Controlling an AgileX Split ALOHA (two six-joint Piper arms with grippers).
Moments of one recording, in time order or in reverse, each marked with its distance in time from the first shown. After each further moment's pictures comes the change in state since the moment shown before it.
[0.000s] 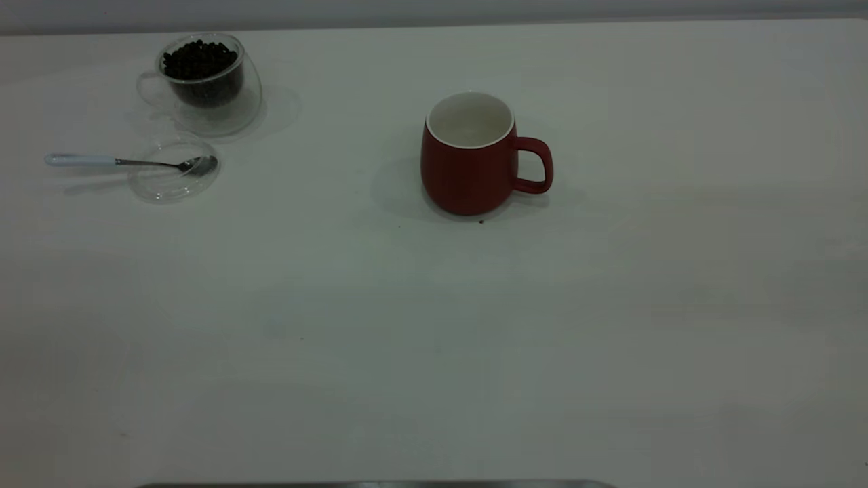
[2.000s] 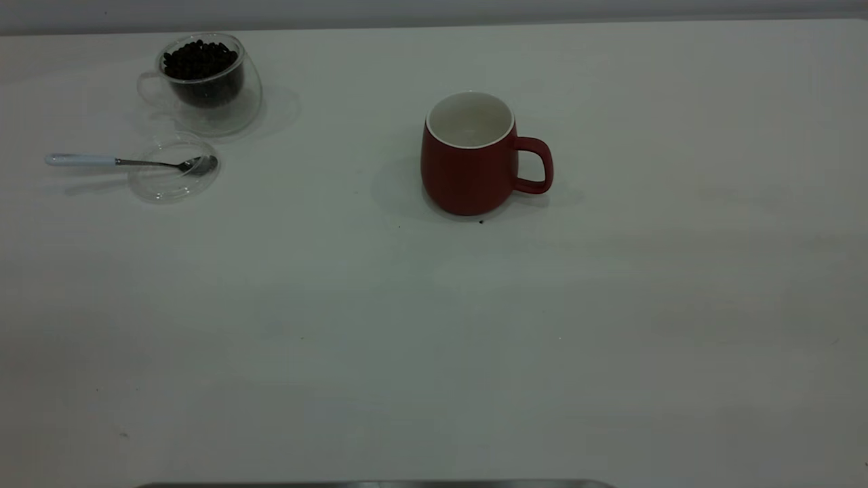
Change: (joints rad) left arm 0.000 0.000 0.000 0.000 0.000 0.000; right arm -0.111 -0.213 0.092 -0.026 0.007 0.015
